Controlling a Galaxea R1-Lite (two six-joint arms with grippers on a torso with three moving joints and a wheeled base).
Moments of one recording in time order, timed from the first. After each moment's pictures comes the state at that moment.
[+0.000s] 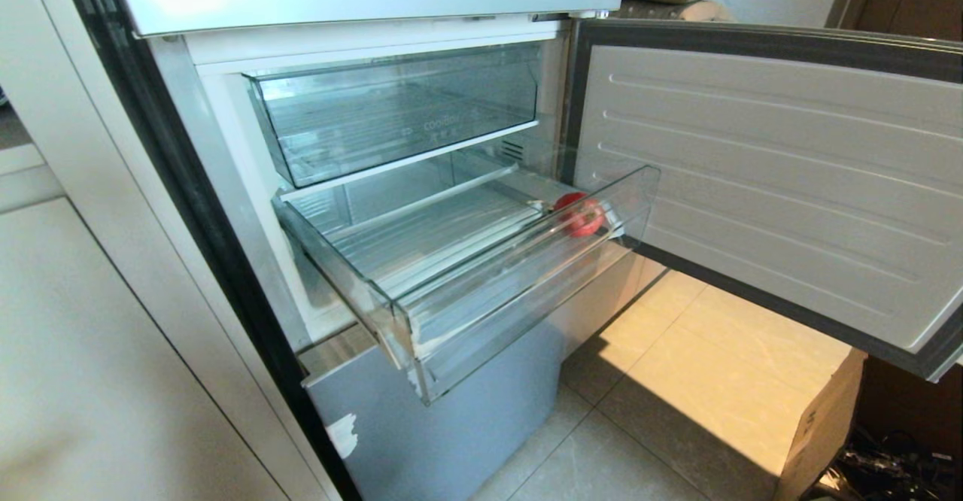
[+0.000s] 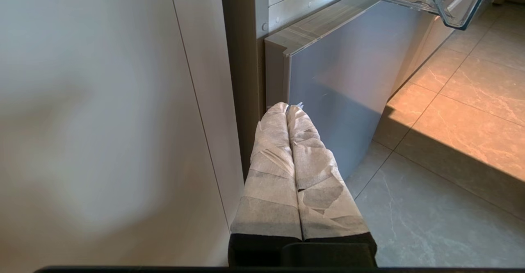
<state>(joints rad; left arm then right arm) -0.01 0.00 0.00 0.01 0.00 0.02 -1.07 1.17 -0.81 -0.30 0.15 0.33</state>
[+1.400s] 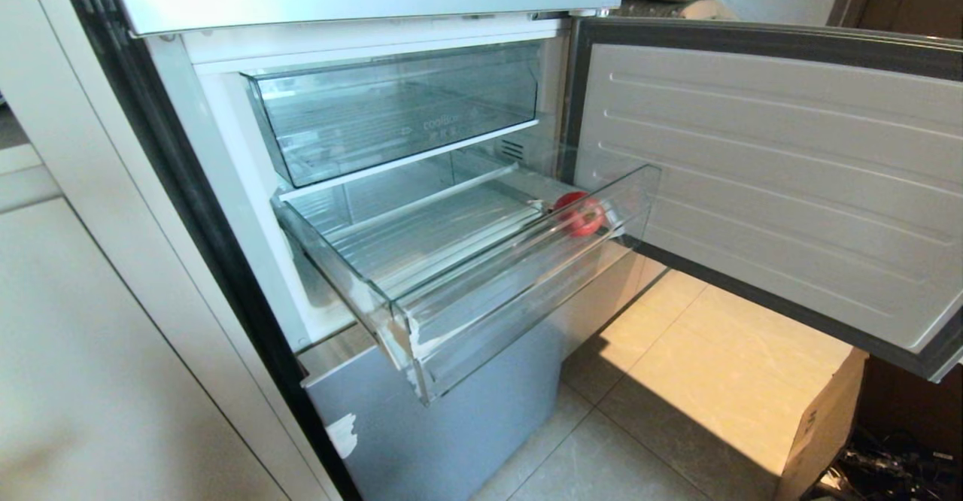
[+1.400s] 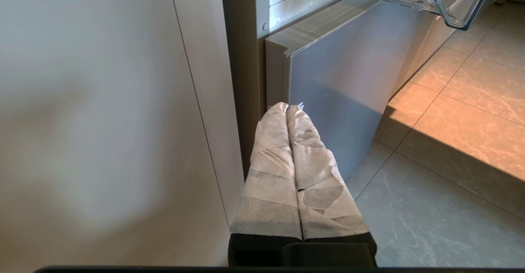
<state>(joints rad) -0.01 0.00 0.00 0.01 0.00 0.02 -0.81 1.96 -1.13 -0.64 0.08 0.16</state>
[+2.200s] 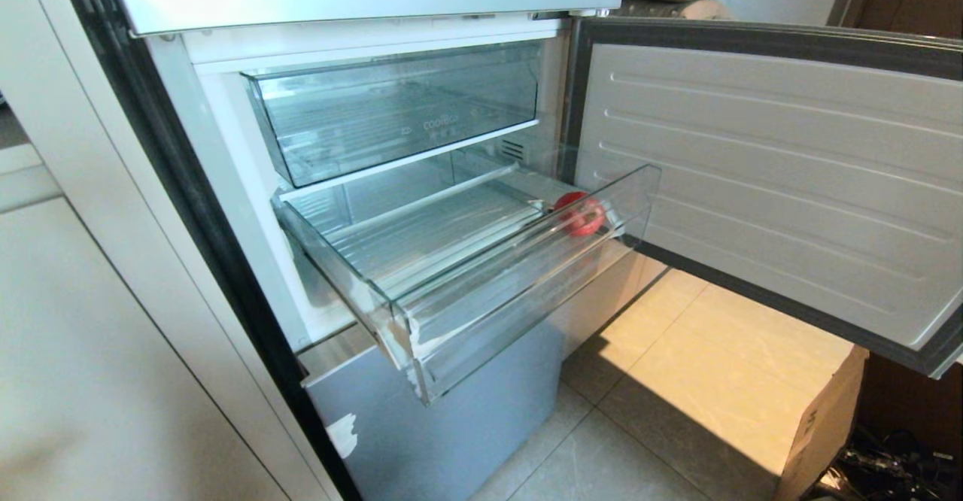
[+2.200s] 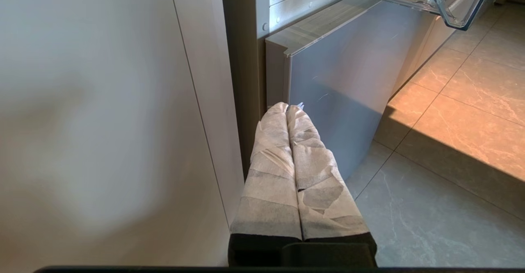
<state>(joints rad) -0.01 0.00 0.00 0.01 0.00 0.02 -0.80 2.08 -1.20 -0.64 0.07 0.16</state>
